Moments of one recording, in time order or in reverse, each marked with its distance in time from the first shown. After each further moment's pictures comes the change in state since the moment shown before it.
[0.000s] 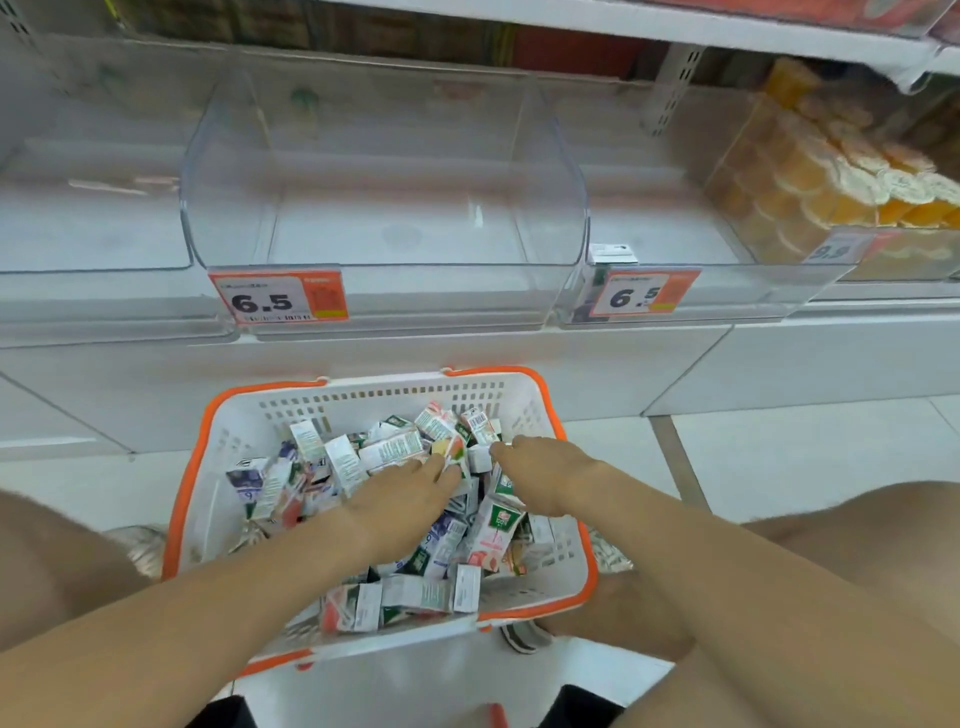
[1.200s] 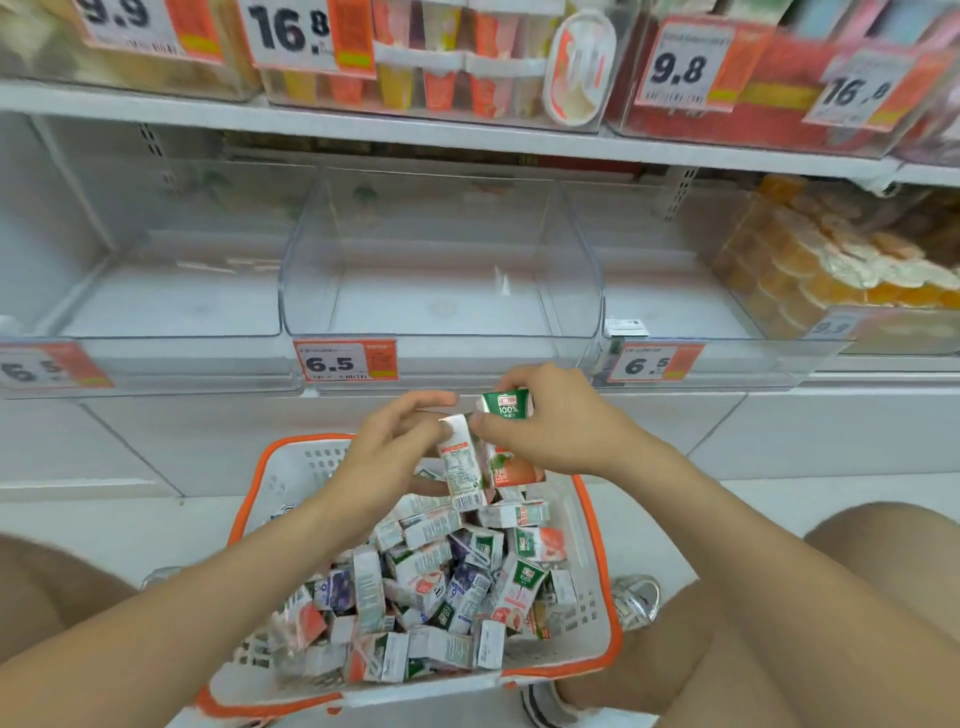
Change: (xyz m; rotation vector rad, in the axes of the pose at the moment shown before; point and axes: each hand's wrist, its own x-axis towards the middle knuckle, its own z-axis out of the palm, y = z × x) left_hand -0.065 -0.016 -0.133 -1.697 0.585 -0.310; right_hand -0.080 -0.043 -0.146 0.595 0.594 0.007
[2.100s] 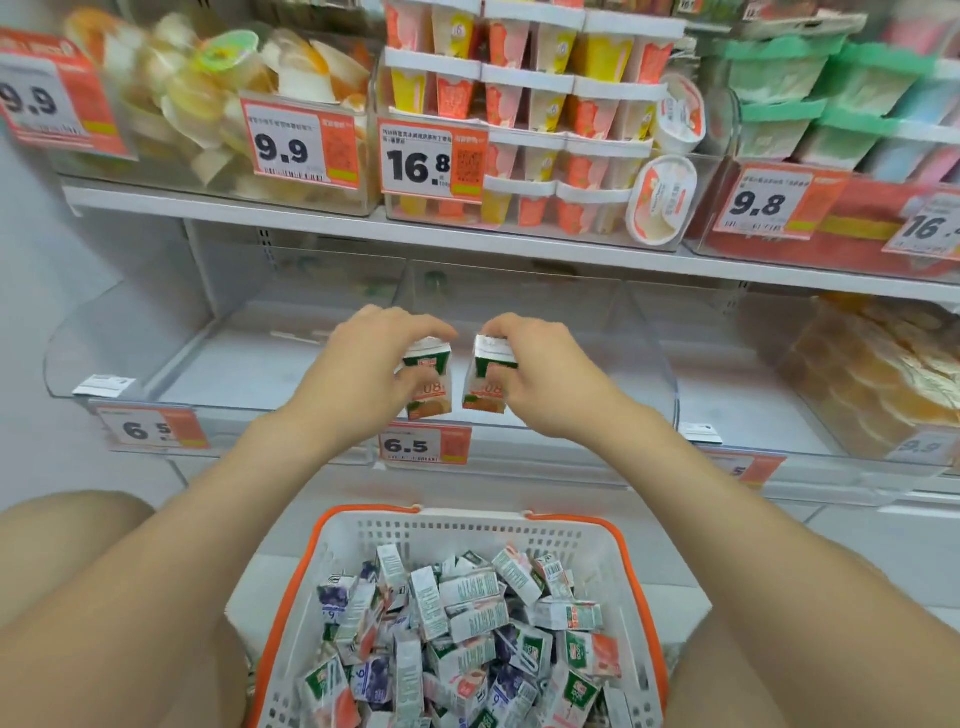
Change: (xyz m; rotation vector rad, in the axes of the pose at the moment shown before) left_hand 0.045 0.138 -0.100 1.188 0.294 0.608; right_hand 0.105 -0.091 -0.031 -0.186 0.149 -0.282
